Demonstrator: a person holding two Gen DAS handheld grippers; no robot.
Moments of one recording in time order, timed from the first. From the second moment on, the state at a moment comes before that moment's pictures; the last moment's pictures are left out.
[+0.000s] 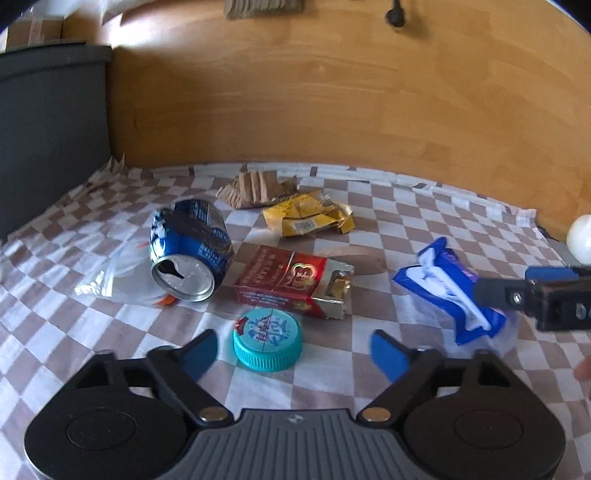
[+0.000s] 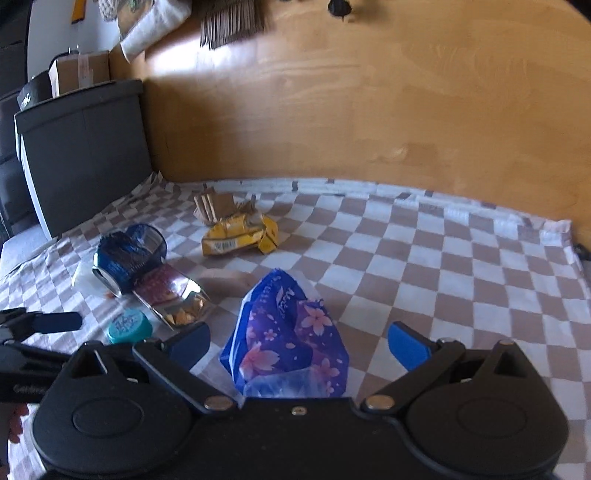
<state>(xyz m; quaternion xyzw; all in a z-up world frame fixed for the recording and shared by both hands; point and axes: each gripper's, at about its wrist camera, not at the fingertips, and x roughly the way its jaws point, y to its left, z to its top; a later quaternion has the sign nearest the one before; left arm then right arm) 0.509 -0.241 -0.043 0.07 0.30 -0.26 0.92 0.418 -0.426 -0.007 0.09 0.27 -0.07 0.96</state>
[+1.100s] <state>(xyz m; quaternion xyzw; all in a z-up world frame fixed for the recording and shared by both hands) 0.455 -0.238 -0.023 0.06 0.30 -0.23 0.92 0.376 -0.403 0.004 0.06 0.31 -0.04 0.95</state>
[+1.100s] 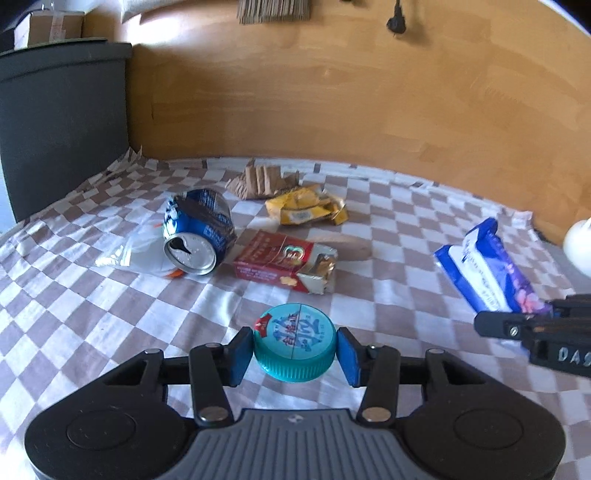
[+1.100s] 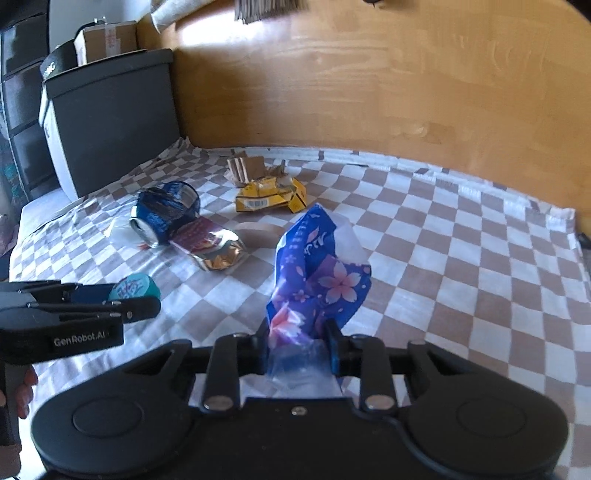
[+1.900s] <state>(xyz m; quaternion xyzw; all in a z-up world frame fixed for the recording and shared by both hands) 0.343 -0.200 0.031 0.05 0.28 -0.23 0.93 0.278 -0.368 0.052 0.07 0.28 -0.06 0.96</state>
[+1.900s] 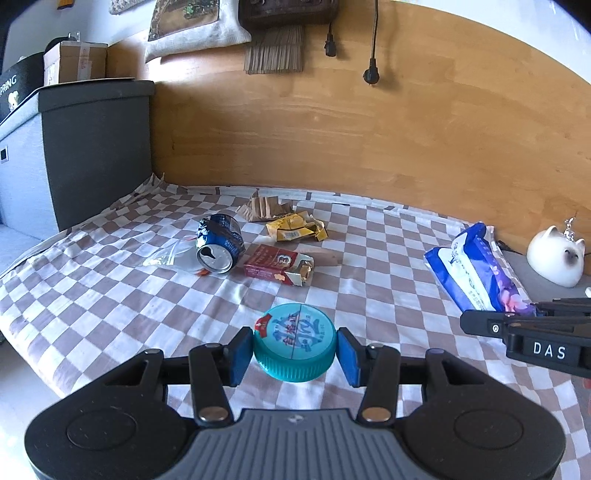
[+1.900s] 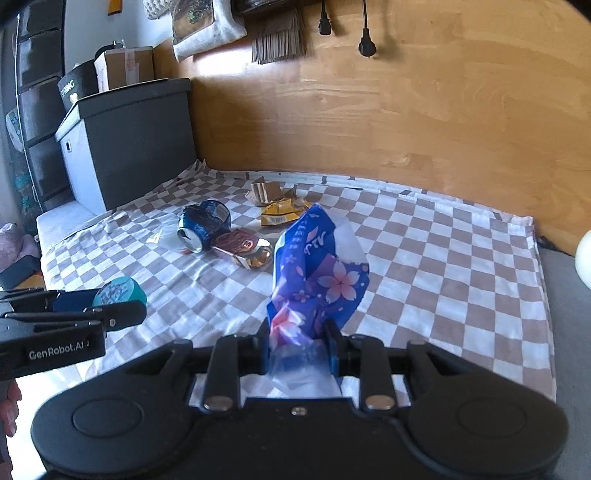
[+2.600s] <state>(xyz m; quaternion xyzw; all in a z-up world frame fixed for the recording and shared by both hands) 0.295 -0.152 0.038 0.03 0.27 -0.21 0.94 0.235 -0.342 0.051 0.06 0.28 -0.05 0.96</state>
